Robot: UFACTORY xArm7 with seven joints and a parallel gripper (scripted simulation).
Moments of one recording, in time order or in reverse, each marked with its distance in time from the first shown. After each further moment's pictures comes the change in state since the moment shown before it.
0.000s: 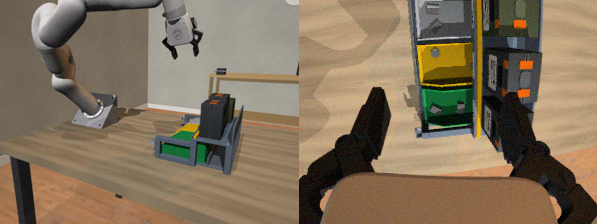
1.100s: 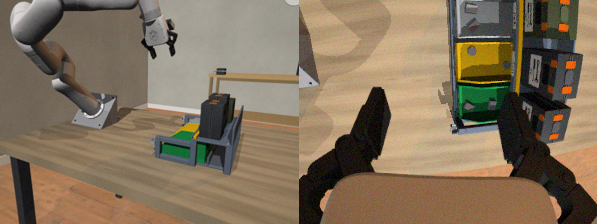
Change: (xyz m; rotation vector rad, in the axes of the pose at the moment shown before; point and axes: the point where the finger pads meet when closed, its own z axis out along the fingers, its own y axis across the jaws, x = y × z) arm -0.002 -0.099 -0.016 -0.001 0.000 -0.001
